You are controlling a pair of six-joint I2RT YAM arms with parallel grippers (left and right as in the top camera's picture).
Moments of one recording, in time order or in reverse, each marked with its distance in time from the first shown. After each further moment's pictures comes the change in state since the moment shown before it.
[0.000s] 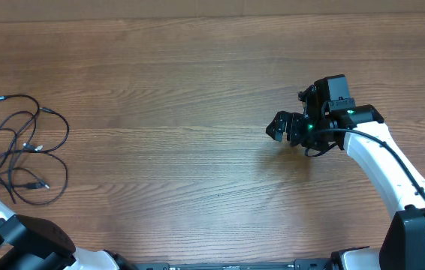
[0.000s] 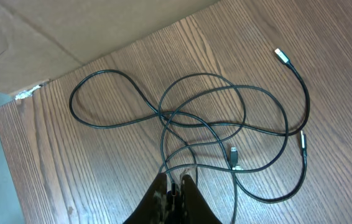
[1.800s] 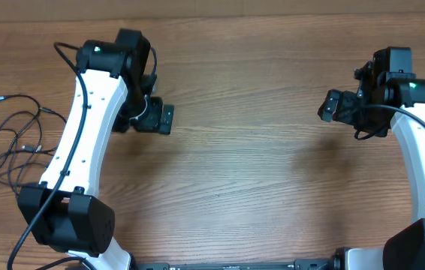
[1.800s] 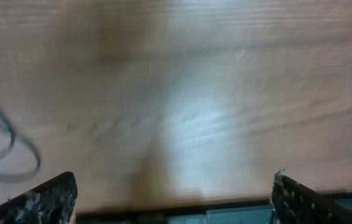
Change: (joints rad) left arm -0.931 0.111 0.000 -0.512 0.309 0.199; right arm -0.241 0.000 0.318 -0.372 0.202 -0.153
